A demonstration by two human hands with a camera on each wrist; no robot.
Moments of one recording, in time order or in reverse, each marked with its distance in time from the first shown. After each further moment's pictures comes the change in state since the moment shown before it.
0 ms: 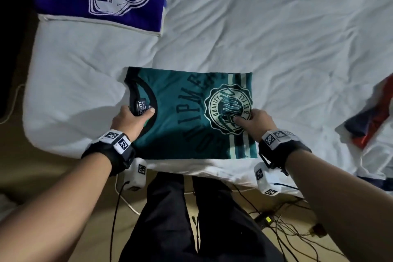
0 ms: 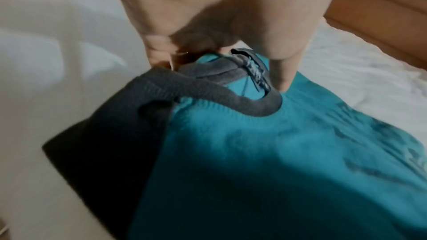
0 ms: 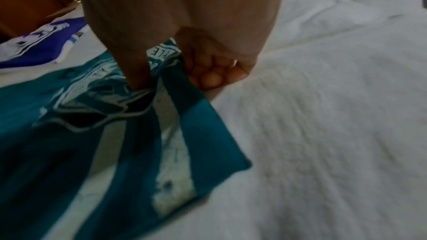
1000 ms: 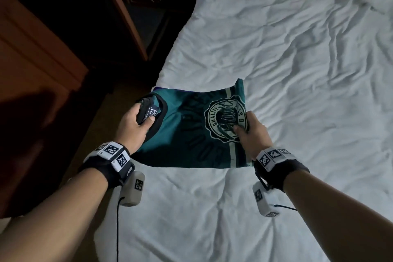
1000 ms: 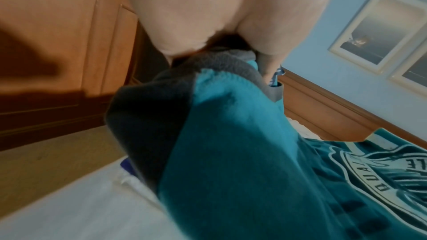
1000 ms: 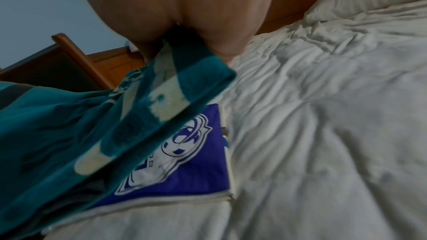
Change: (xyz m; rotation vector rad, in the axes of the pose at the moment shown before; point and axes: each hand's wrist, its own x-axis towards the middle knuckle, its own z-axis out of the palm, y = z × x) left_hand 0.134 0.075 -0.338 -0.315 0.345 0.661; right_hand 0.018 -0.380 -0.069 0.257 0.324 -0.448
